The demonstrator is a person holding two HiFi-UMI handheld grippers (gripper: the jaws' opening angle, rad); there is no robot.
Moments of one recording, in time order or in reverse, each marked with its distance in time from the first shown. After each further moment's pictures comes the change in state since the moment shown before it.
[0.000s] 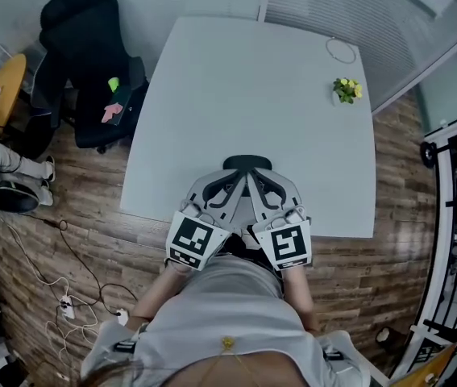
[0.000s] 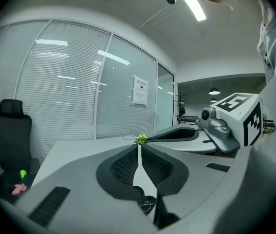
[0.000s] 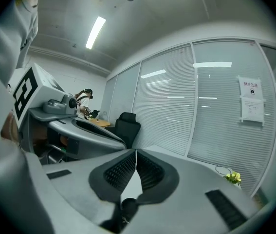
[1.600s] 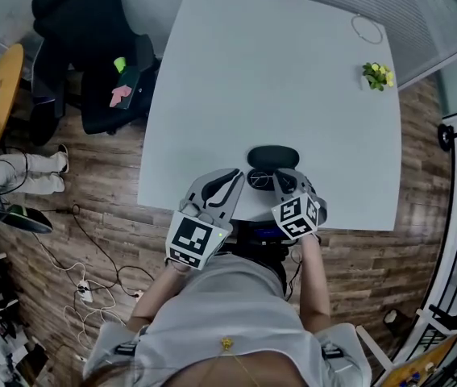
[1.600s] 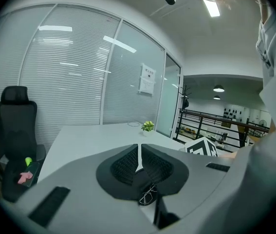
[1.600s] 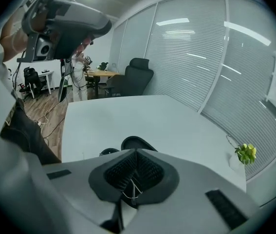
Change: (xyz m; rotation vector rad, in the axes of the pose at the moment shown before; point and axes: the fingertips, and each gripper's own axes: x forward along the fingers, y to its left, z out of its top) left arm -0.013 0.065 -0.050 -0.064 0.141 0.003; right arm 0.064 0.011 -0.210 -0.117 0.567 0.122
